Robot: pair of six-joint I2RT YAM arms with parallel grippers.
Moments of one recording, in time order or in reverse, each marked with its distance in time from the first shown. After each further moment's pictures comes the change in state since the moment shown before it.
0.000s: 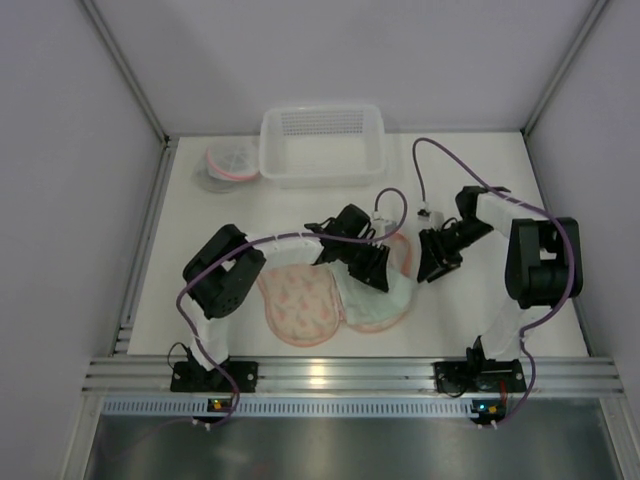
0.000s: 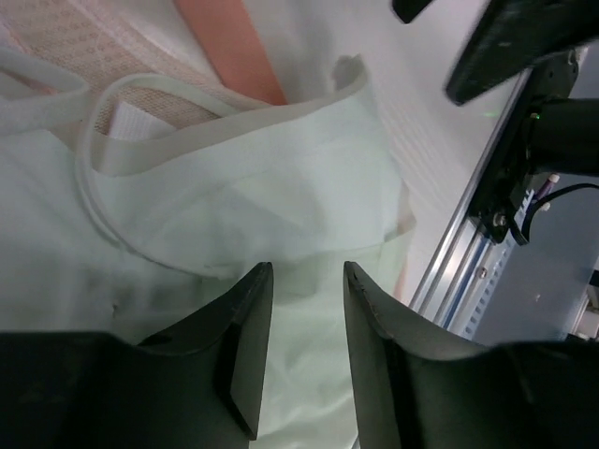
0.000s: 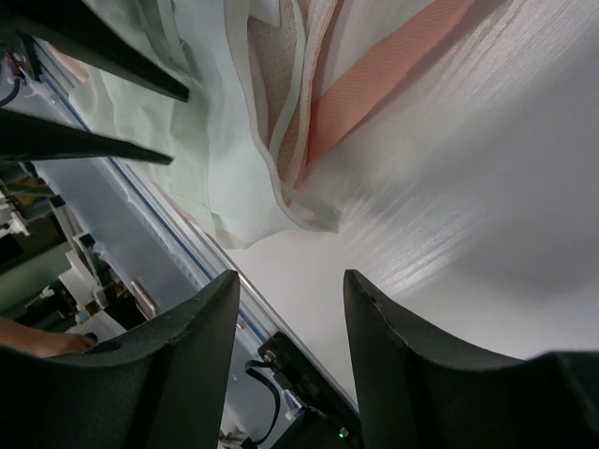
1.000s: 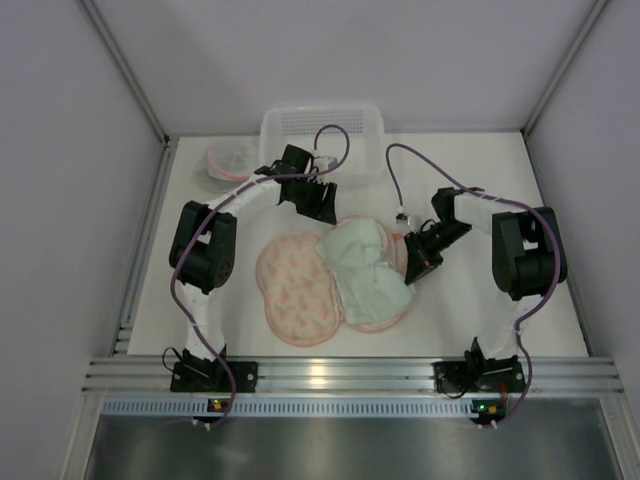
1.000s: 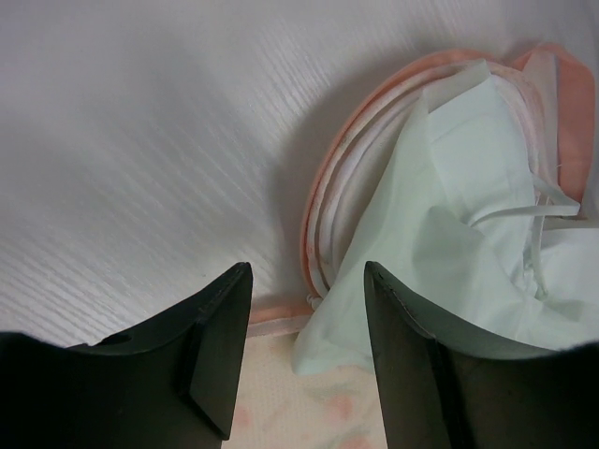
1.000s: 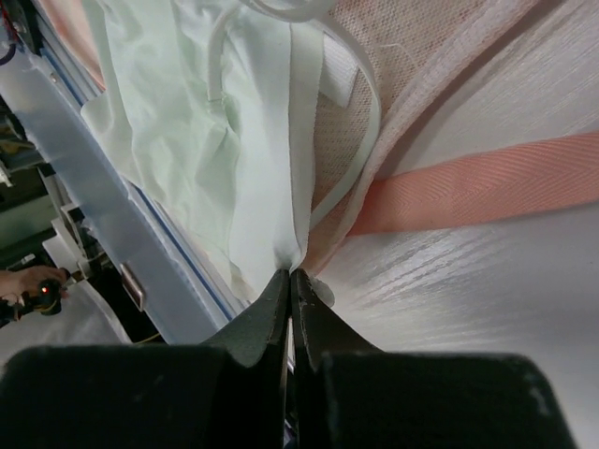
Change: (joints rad) left arm 0.418 0.047 0.322 -0.375 -0.161 0.337; right arm 0.141 0.090 0.027 0.068 -0.047 0.006
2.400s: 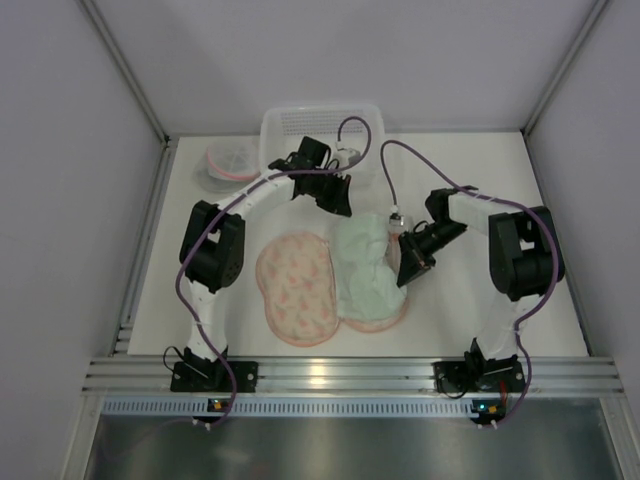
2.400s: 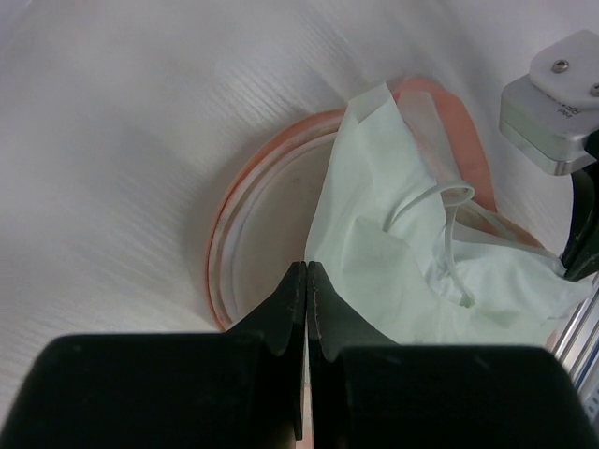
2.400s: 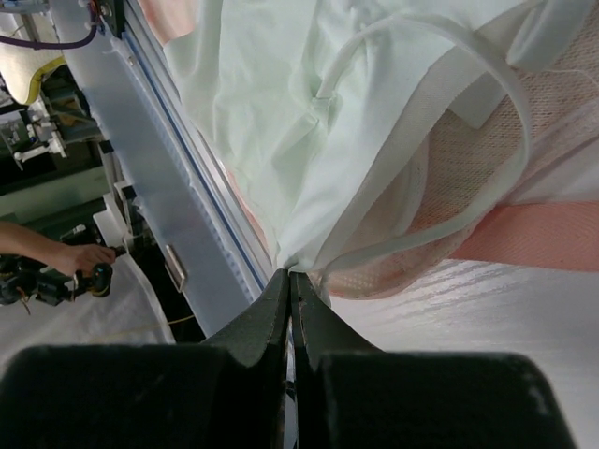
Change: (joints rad) left arm -0.070 0.063 0.157 -0.014 0.121 0.061; right arm 0.041 0.000 0.019 -0.080 -0.131 -0.024
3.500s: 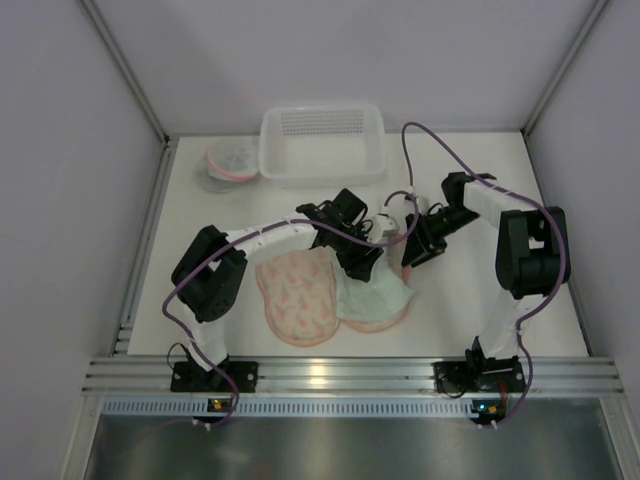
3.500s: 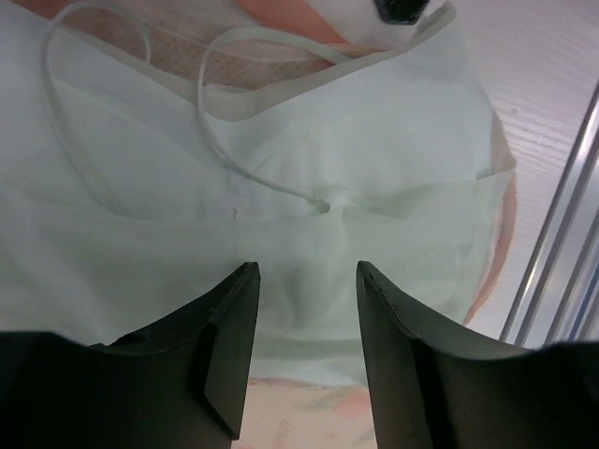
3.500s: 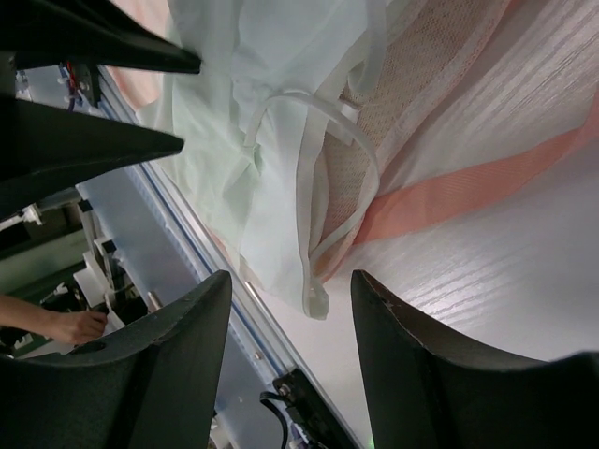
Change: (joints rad) left arm -0.307 -0.211 -0.325 -0.011 -0.059 0.232; right arm -0.105 0.003 0.106 0.018 0.063 0.057
